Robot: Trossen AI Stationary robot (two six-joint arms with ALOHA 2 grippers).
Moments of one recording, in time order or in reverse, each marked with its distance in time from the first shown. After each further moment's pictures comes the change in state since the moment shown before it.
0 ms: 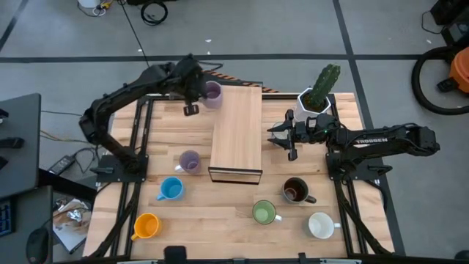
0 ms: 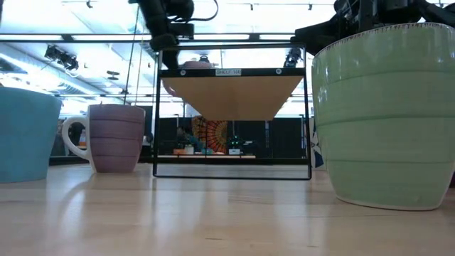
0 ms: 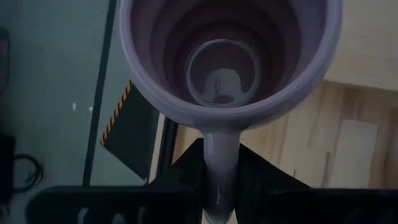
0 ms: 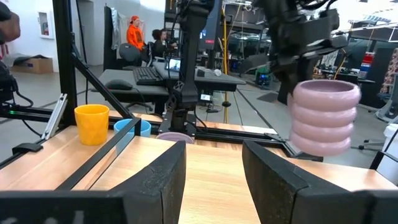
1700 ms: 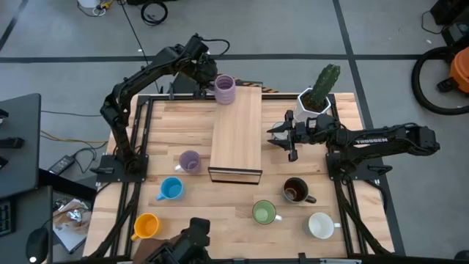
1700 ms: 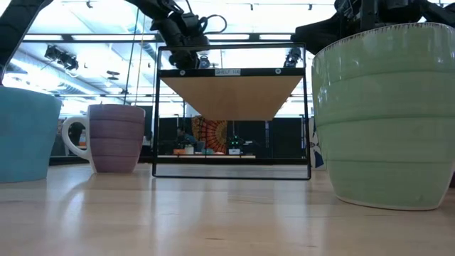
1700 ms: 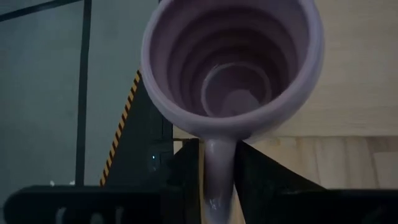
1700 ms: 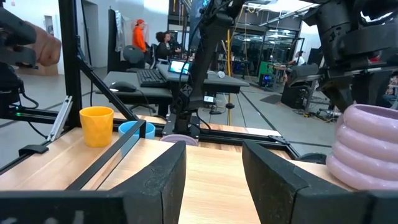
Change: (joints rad) left arm 0.149 0.260 0.235 0.065 0.321 0.284; right arm 0.013 0.000 0.000 0.006 -0.006 0.006
